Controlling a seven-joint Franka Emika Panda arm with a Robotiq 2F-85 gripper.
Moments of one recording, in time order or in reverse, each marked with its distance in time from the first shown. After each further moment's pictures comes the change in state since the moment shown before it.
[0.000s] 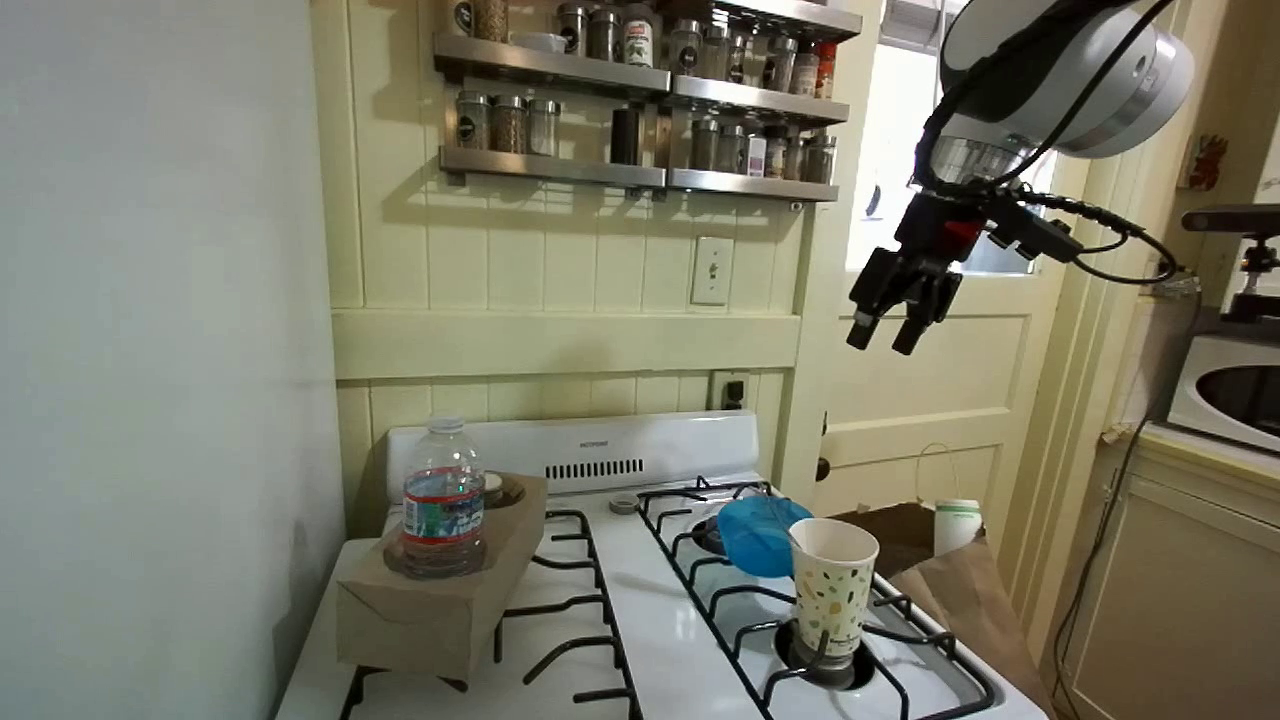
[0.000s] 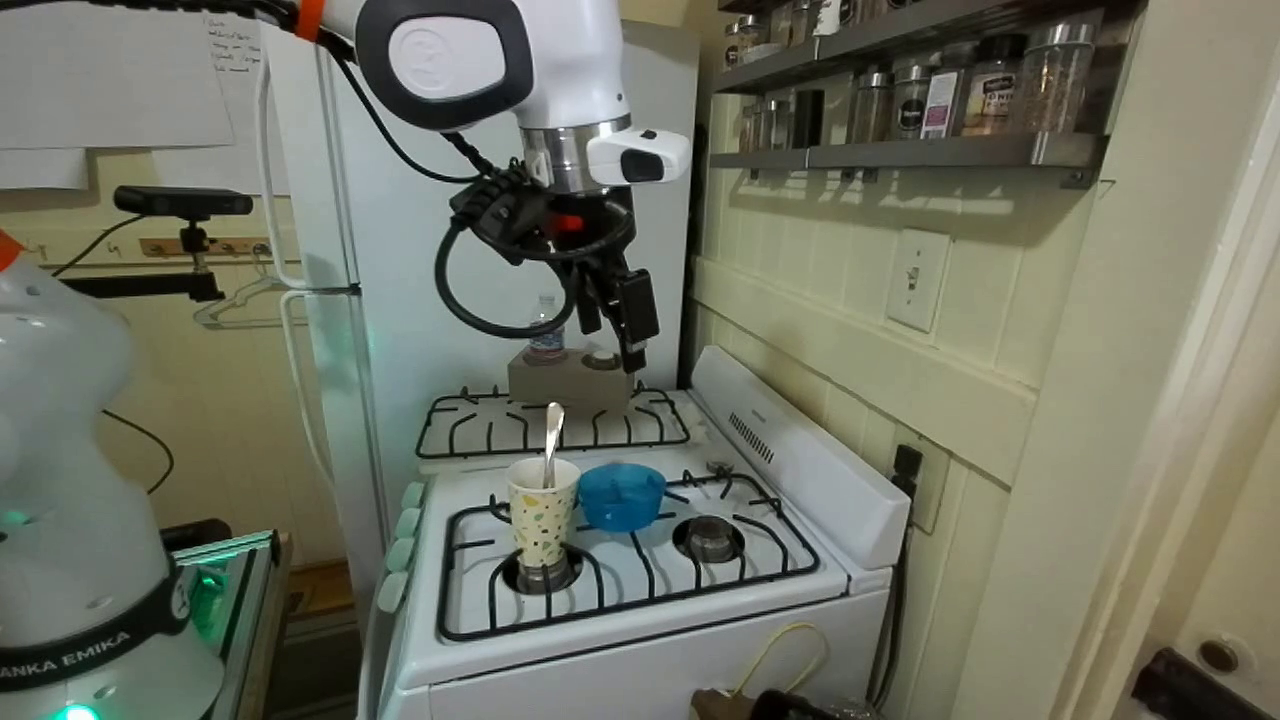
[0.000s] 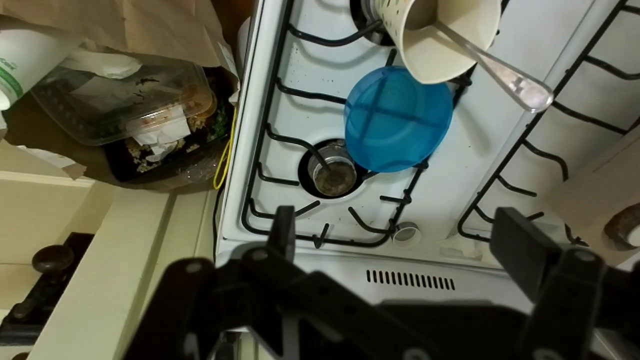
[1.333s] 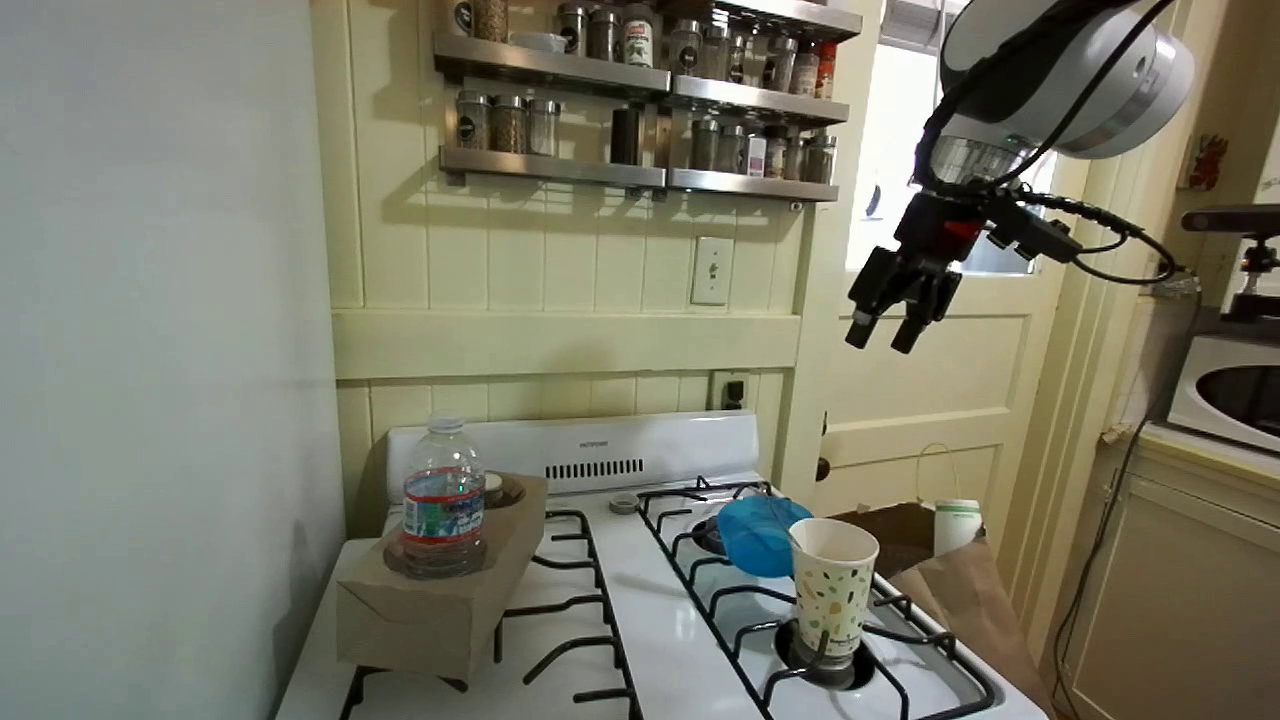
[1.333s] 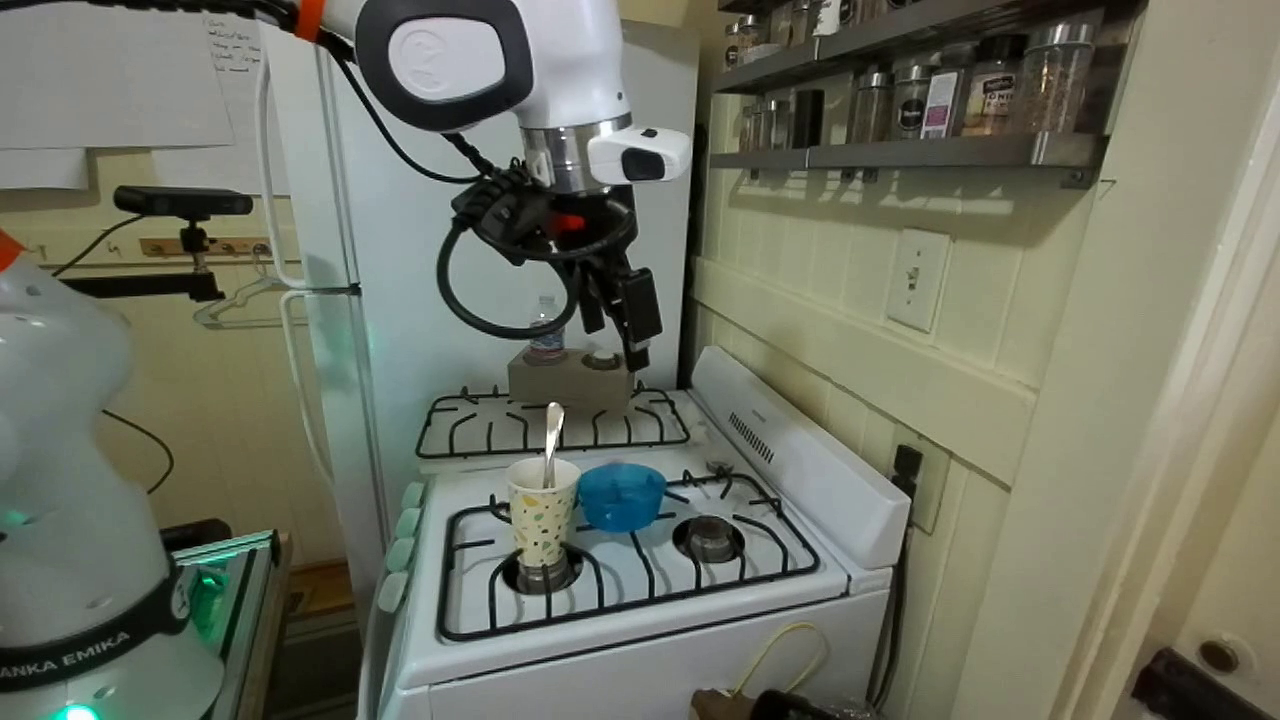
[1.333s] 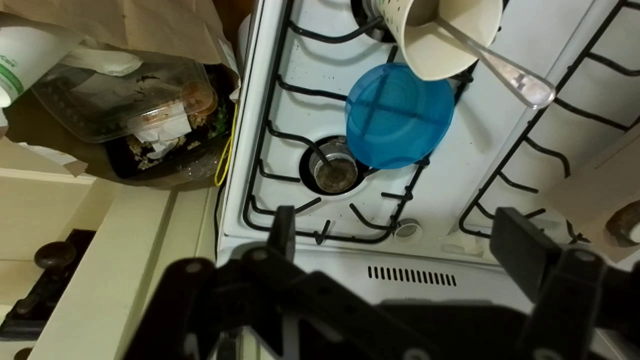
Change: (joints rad) arm -0.001 0.001 0.000 -0.002 0.002 0.017 0.000
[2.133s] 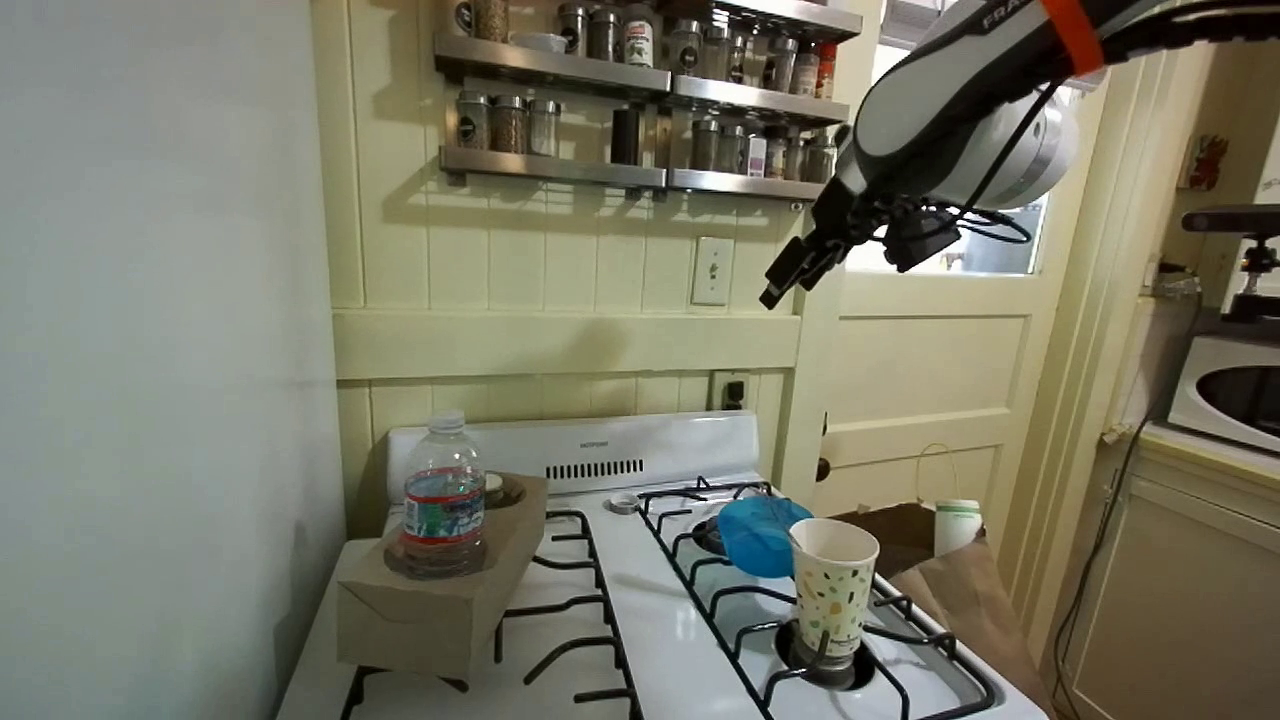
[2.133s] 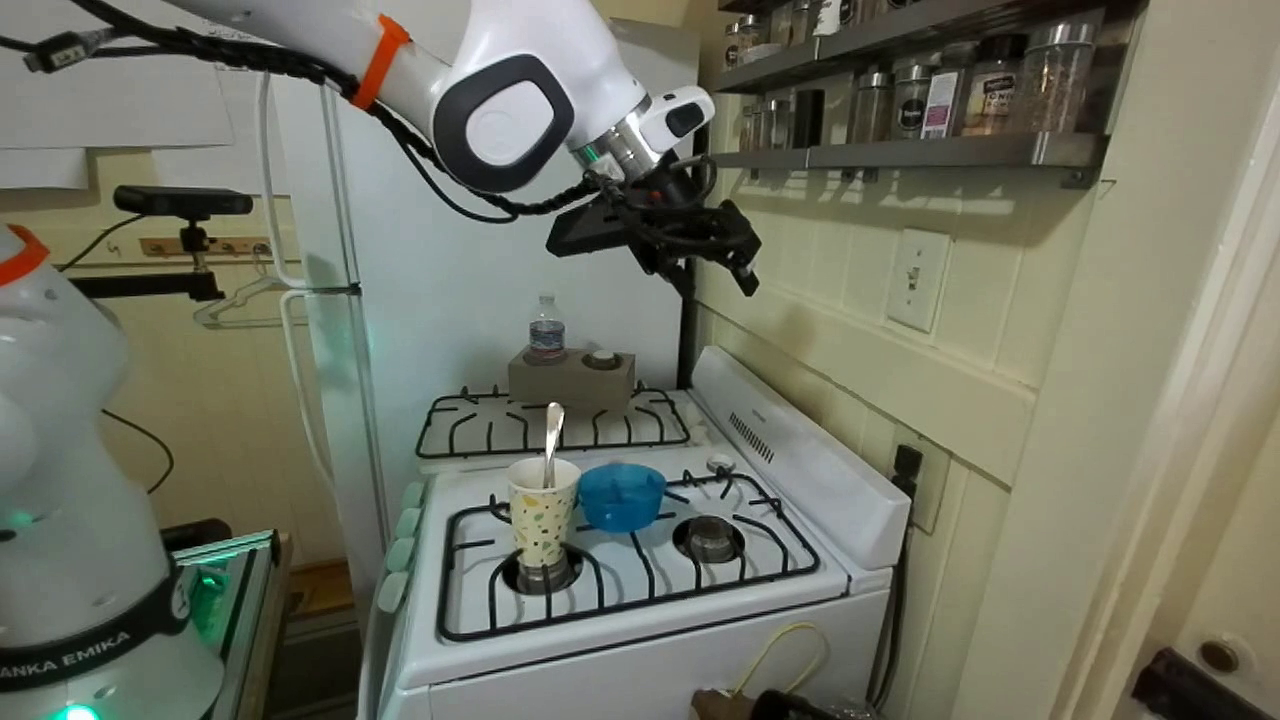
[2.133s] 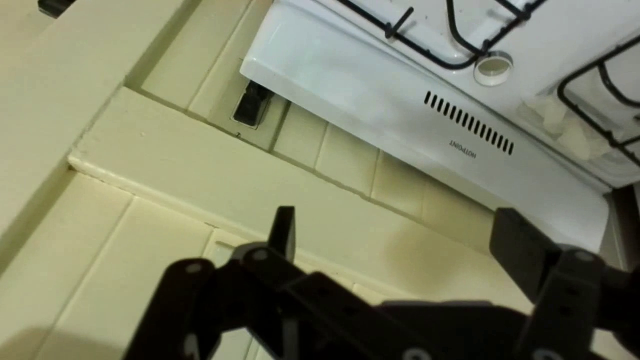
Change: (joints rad) arm 0.058 0.157 0.071 0.009 -0.111 0.624 -0.128
